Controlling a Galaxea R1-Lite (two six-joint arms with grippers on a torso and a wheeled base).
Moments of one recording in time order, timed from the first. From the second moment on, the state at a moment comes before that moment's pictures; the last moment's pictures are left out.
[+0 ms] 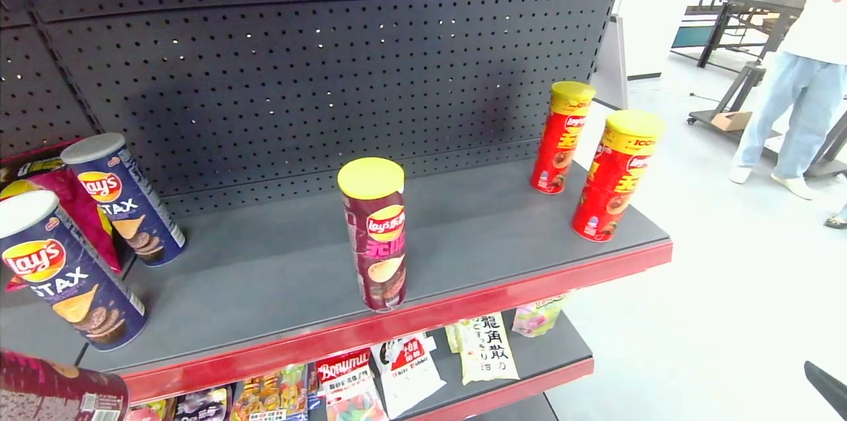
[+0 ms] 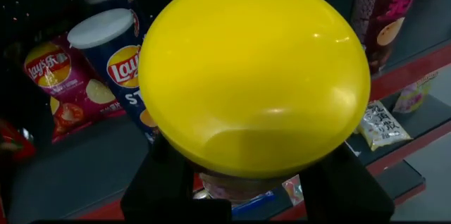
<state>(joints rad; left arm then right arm) 0.06 0.35 -0.41 0.10 -0.17 0.20 0.05 0.53 -0.26 -0.10 0.05 -0.29</state>
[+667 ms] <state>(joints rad) 0.06 0.52 -0.45 0.09 -0.31 0.20 0.06 0.14 -0.11 0.03 0.07 -0.14</state>
